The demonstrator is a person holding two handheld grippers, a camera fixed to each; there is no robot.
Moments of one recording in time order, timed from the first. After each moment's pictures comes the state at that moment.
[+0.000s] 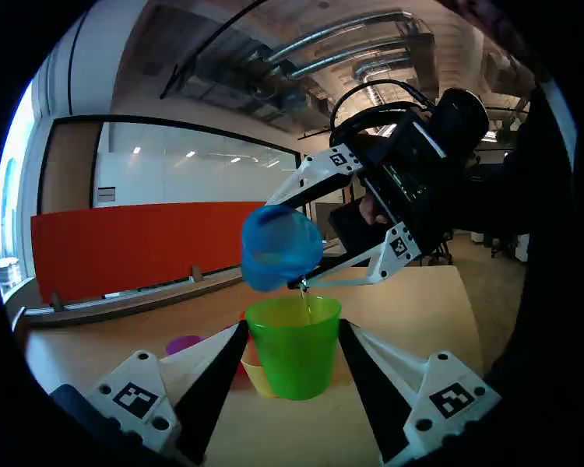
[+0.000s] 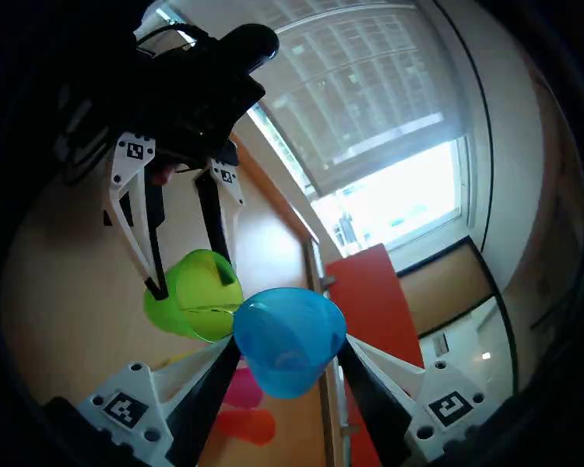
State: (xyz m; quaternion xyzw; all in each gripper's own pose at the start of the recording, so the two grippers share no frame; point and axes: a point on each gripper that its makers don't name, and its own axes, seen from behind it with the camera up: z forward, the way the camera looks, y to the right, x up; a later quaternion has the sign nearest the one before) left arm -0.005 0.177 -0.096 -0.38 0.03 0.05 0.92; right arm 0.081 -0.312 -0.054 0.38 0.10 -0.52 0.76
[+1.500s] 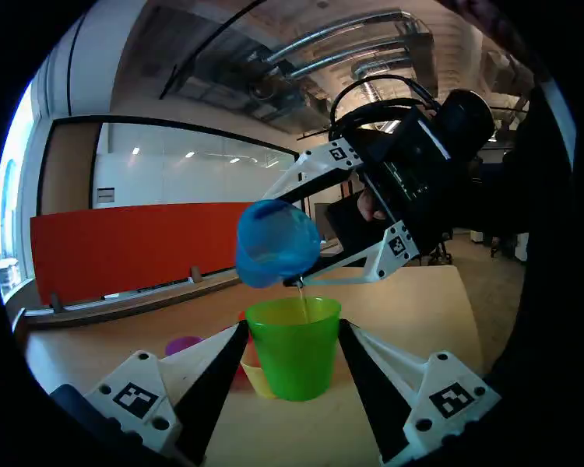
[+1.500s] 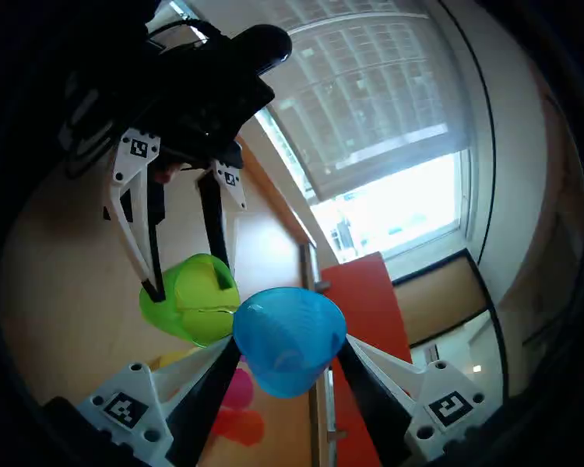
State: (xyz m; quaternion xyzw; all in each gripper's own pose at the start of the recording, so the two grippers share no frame) left arm -0.005 0.180 -0.095 -0.38 0.03 0.06 0.92; right arm 0.089 -0.317 -0.054 0.37 0.12 -0.54 0.75
